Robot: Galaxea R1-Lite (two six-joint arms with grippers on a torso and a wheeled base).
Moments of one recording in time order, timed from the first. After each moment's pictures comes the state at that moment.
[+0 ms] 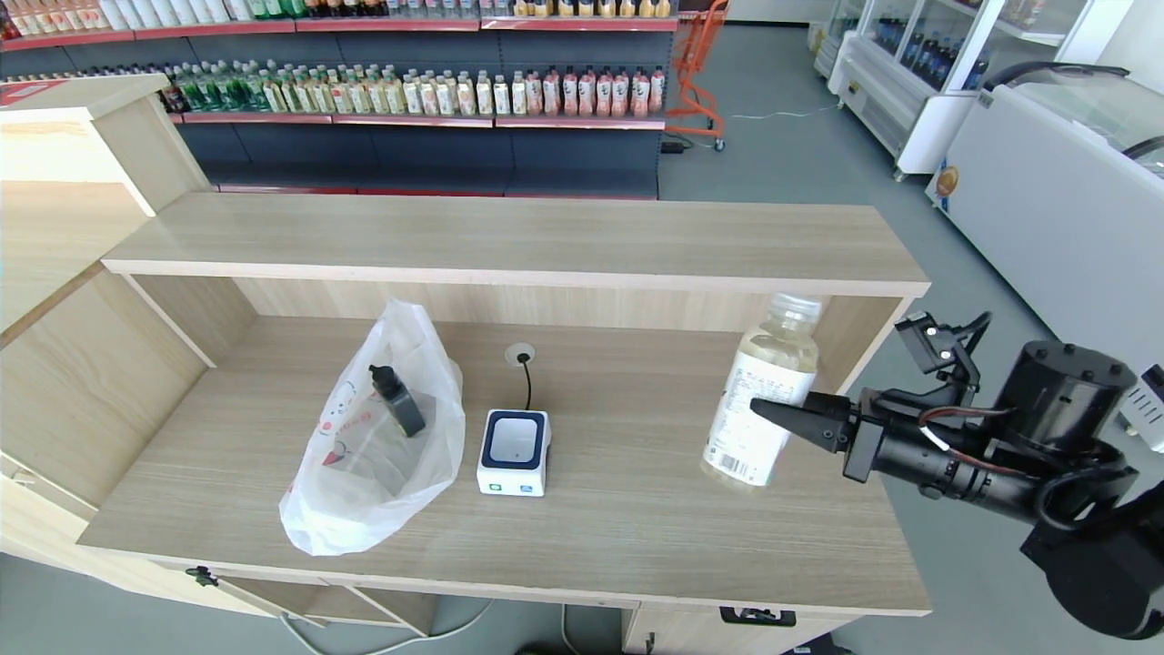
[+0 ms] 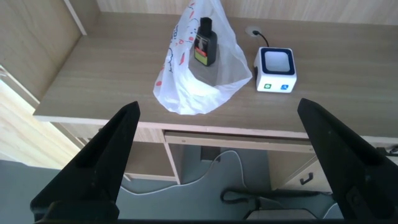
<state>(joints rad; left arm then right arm) 0.00 0.00 0.00 0.00 -0.02 0.00 0.22 1.84 -0.44 -1.41 0.77 0.28</state>
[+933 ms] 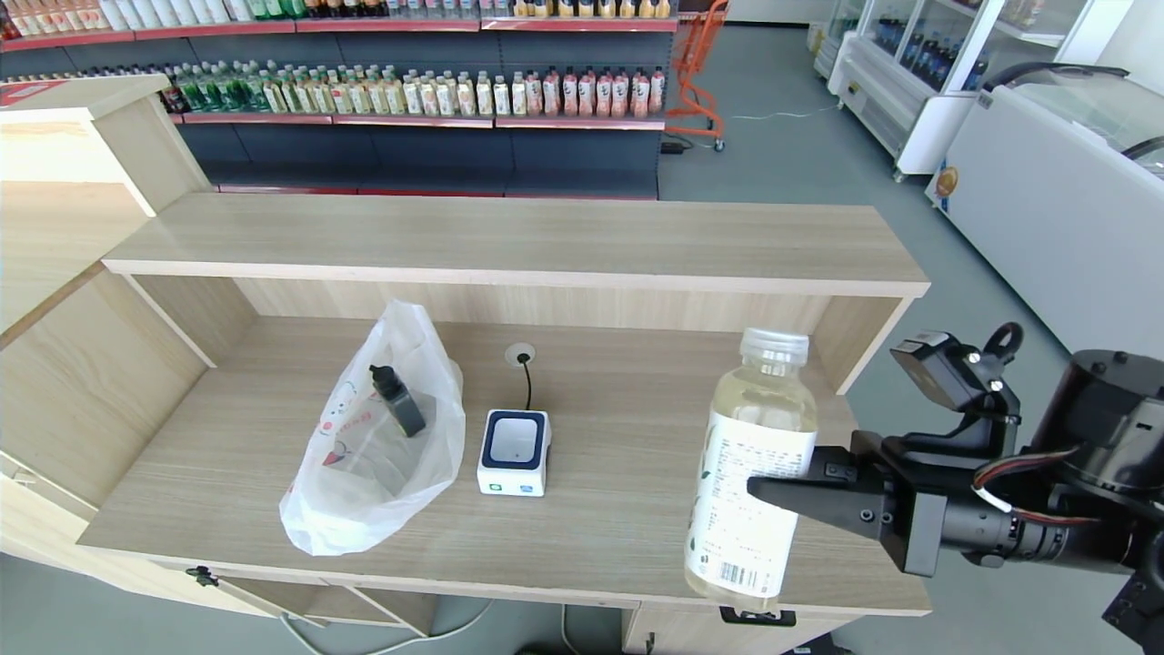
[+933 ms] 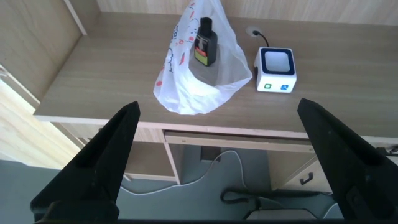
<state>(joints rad) 0.00 0.00 0.00 0.00 -0.02 0.00 0.39 1.62 -0.37 -1.21 0.91 0.33</state>
